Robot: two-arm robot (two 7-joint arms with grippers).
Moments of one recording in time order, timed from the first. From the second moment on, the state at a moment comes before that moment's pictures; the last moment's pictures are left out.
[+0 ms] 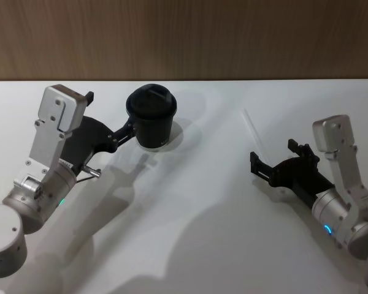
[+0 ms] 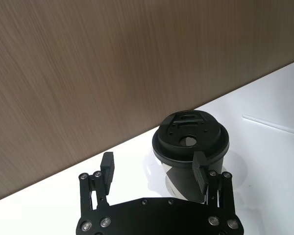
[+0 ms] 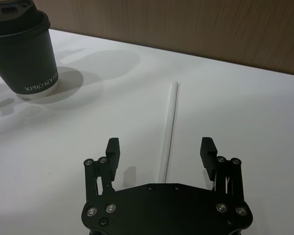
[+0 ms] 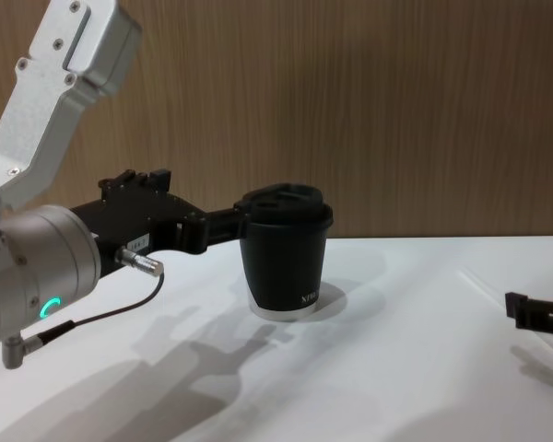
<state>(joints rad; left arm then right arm) -0.24 0.38 0.45 -1.63 -0.20 0.01 -0.01 0.02 0.38 -0.21 -1.70 0.25 0.24 0.11</state>
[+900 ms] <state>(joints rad) -0.24 0.38 0.45 -1.63 -0.20 0.01 -0.01 0.03 0.39 -0.22 -1.64 0.20 0.23 0.15</state>
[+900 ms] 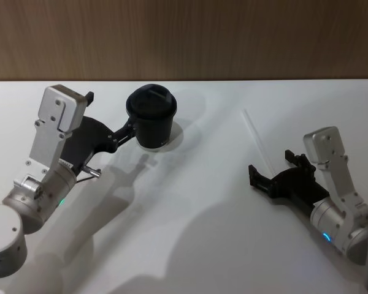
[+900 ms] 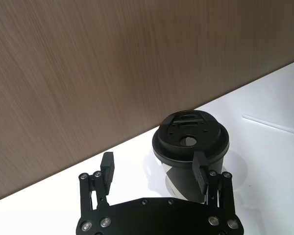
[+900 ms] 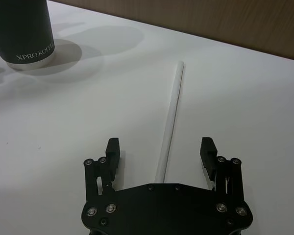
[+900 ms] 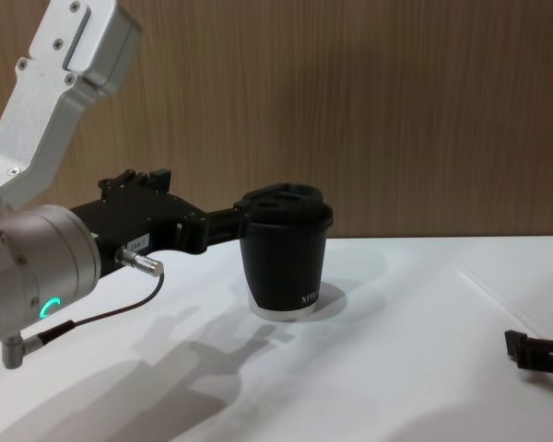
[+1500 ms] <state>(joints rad) -0.24 0.38 0.45 -1.63 -0.20 0.01 -0.01 0.03 0.39 -0.22 -1.63 0.19 0.22 0.16</state>
